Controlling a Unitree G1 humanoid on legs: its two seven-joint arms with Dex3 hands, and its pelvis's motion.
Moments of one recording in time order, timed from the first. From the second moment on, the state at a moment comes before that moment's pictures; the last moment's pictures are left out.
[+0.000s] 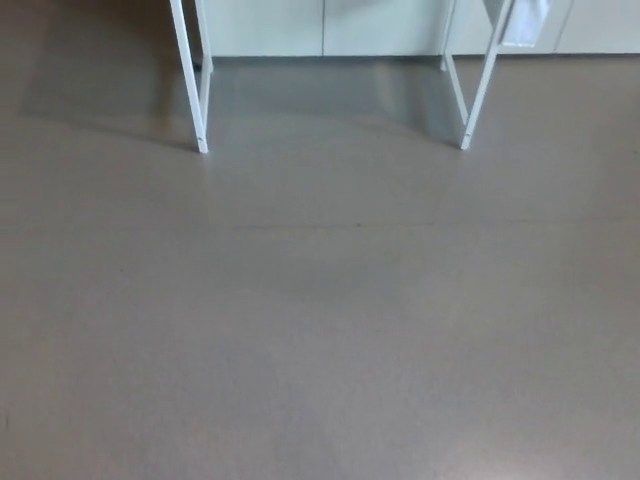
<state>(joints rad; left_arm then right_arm) 0.16 0.70 0.27 0.98 -0.09 0.13 -0.37 0.22 -0.72 -0.16 0.86 -0.05 -0.15 0.28</state>
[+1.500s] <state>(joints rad) 0.12 0.70 0.25 1.04 -0.09 0.14 -0.37 0.18 -0.73 -0.16 0.92 -0.06 -0.17 0.29</state>
